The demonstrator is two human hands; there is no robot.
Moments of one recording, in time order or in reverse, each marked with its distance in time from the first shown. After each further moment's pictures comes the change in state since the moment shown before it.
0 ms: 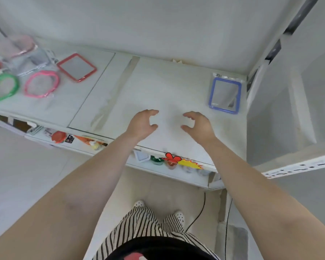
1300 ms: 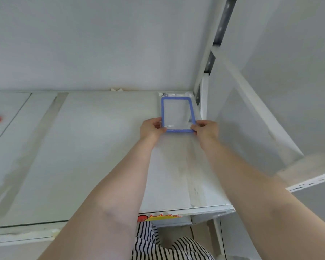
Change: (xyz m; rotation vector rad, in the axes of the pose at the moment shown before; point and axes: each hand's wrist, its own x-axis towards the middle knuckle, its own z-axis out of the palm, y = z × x) left_hand 0.177 0.115 0.148 -0.665 -0.039 -0.051; right_hand 0.103 0.156 -0.063 0.630 0.671 0.590
